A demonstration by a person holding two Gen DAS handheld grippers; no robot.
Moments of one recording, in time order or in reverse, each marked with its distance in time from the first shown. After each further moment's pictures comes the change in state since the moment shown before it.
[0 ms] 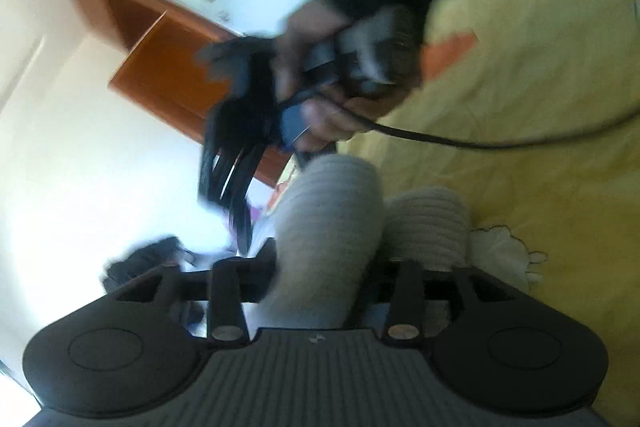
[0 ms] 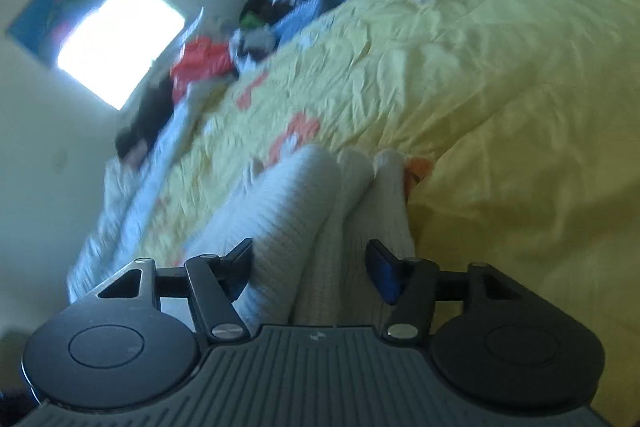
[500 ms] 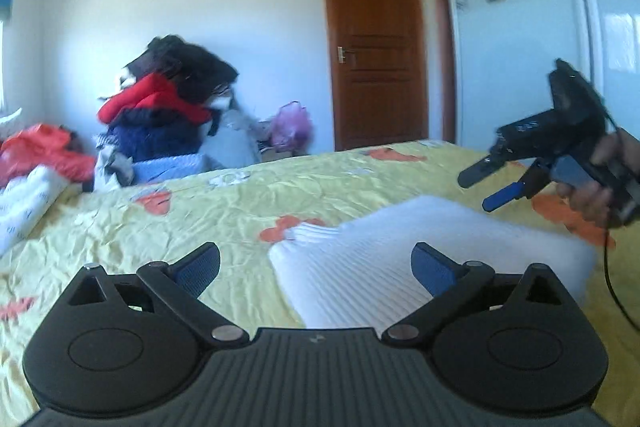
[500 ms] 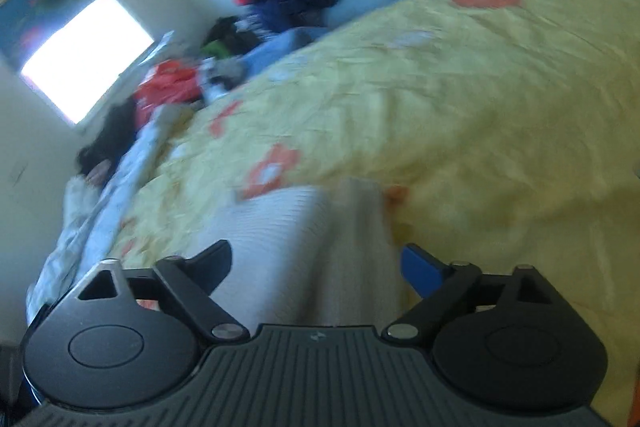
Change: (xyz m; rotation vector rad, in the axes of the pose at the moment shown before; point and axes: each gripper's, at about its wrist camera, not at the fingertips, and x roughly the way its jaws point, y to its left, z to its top) left arm -0.051 0.202 -0.137 -0.911 0.129 0.045; right arm -0.025 0.044 -0.005 -0.090 -0.068 -0.137
